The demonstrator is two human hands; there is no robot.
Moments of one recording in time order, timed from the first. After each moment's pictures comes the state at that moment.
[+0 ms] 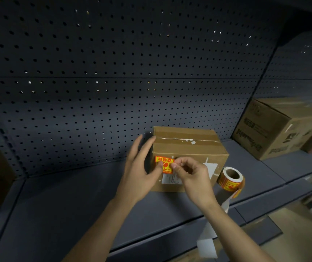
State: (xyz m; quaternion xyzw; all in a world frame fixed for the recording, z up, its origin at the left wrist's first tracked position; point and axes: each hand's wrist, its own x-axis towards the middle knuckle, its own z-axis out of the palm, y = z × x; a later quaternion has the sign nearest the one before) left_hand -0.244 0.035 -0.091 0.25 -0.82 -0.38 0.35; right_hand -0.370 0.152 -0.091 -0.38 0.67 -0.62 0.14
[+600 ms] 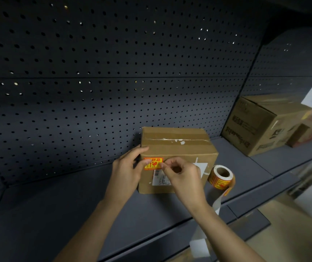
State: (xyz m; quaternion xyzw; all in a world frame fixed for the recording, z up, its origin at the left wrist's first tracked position) left_hand -0.264 0.015 -0.107 0.19 -0.80 -0.40 0.39; right_hand -0.373 0.152 -0.090 -0.37 0.76 -0.53 0.03
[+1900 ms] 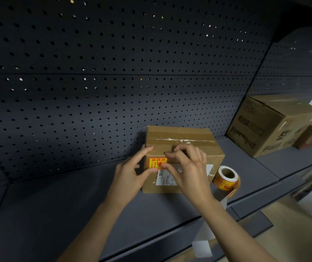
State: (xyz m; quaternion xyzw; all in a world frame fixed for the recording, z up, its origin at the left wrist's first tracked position) left_hand -0.254 0.011 -0.118 0.19 -0.81 -0.42 0.35; right_hand -0.397 0.141 -0.099 -0.52 0.75 -0.34 -0.24
